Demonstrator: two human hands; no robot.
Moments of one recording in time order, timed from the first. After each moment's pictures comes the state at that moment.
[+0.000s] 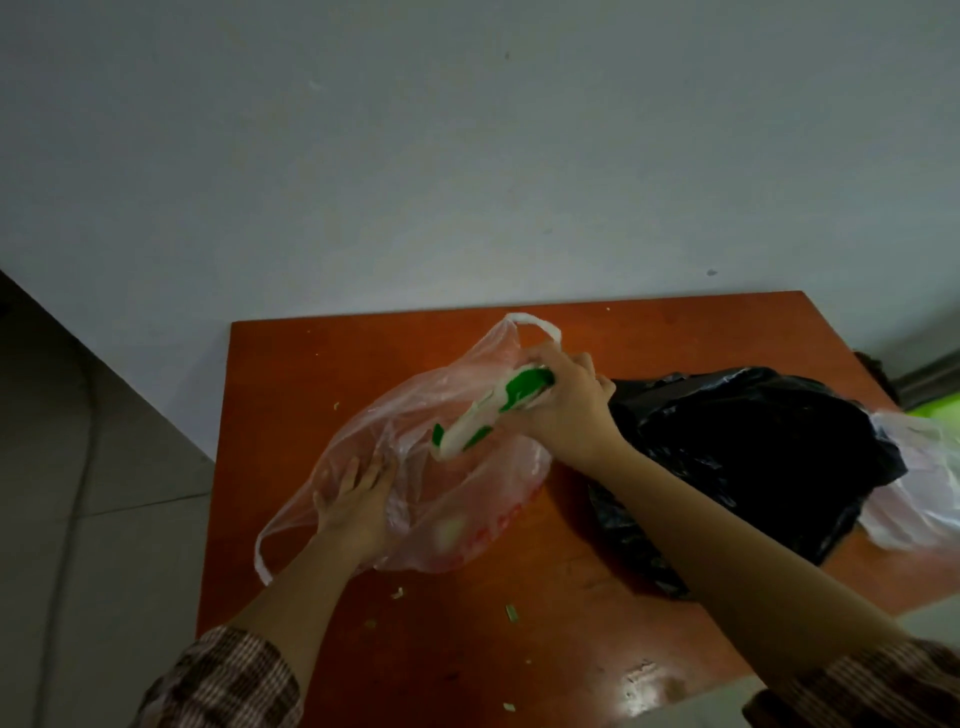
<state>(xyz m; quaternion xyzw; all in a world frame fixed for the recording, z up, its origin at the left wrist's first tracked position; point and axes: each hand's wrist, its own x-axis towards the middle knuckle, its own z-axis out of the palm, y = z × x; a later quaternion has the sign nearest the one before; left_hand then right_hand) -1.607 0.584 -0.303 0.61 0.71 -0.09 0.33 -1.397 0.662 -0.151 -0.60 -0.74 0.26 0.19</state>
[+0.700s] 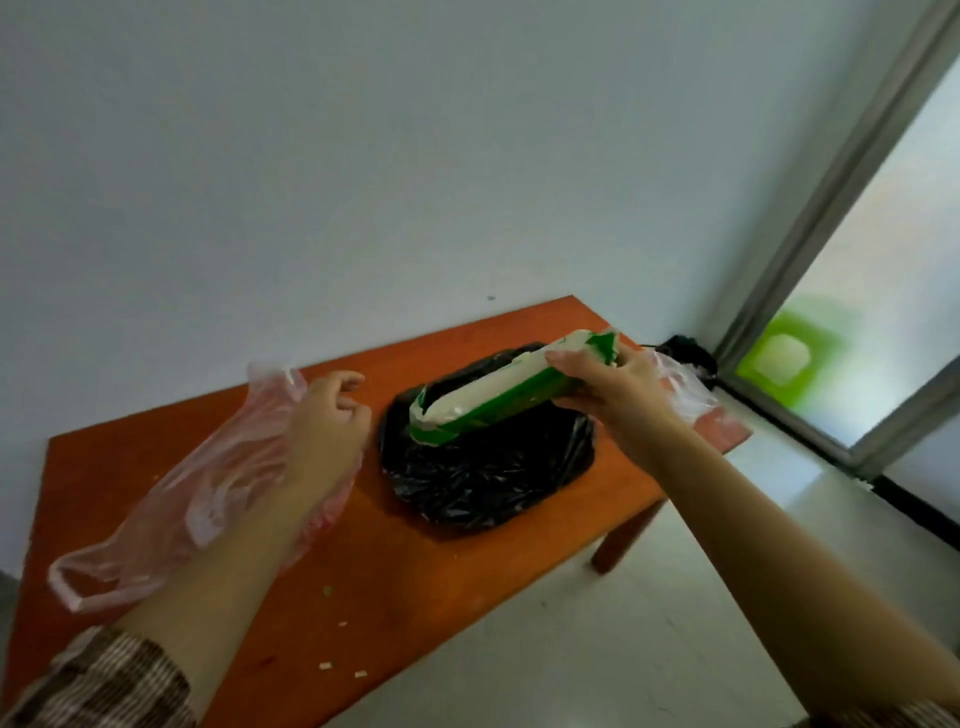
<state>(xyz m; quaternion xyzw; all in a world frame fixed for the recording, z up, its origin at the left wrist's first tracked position) -1.380 0.546 -0.117 0.64 0.61 0.42 0.19 -1.109 0.478 -0.026 -0.54 -0.45 0.46 0.53</state>
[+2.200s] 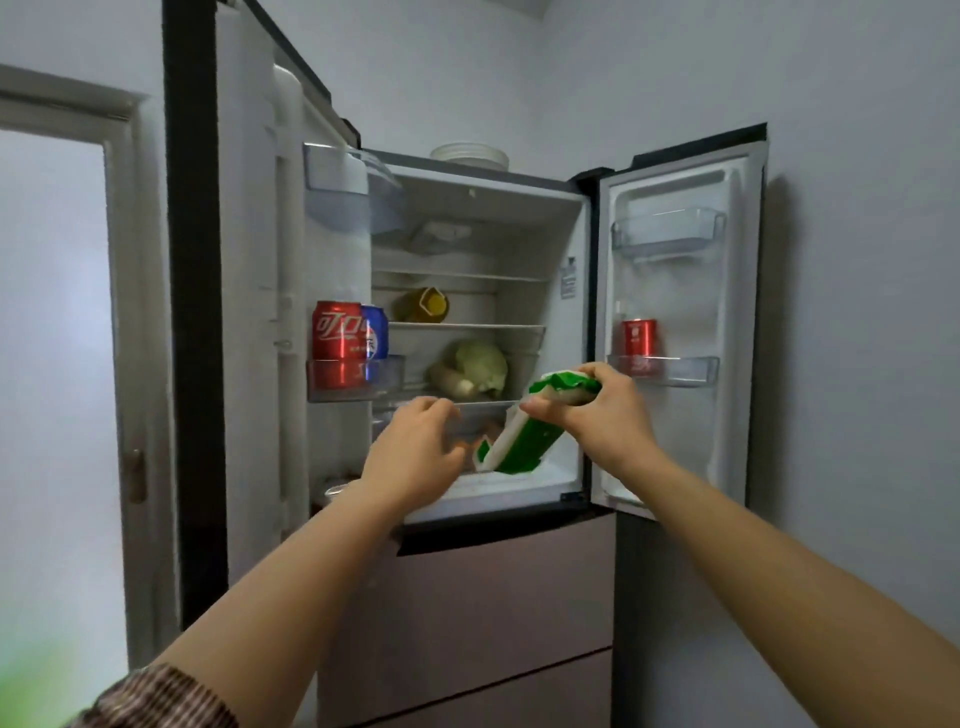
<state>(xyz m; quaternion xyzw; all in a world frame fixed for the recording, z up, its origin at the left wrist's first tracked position) -0.143 0.114 0.173 0.91 -0.16 0.33 0.20 -0.153 -0.096 0.200 -0.78 -0.14 -0.31 0.52</state>
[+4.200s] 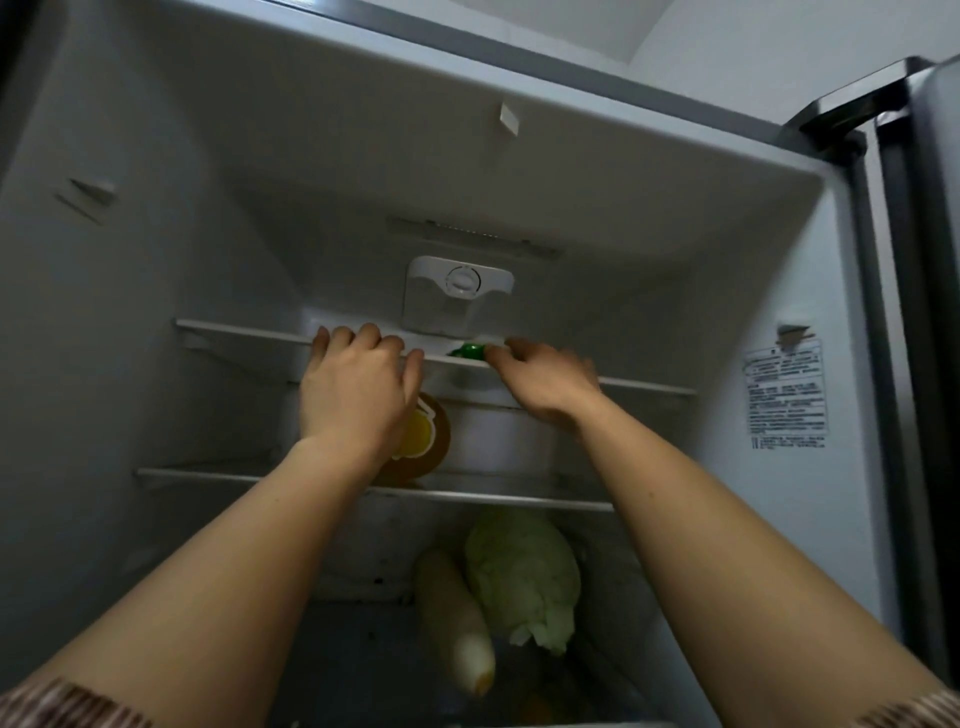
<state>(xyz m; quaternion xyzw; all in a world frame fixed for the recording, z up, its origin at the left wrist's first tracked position) 0.407 0.139 0.361 0.80 0.05 0.60 0.04 0.479 -0.027 0.410 -0.89 -0.19 -0.38 0.17</state>
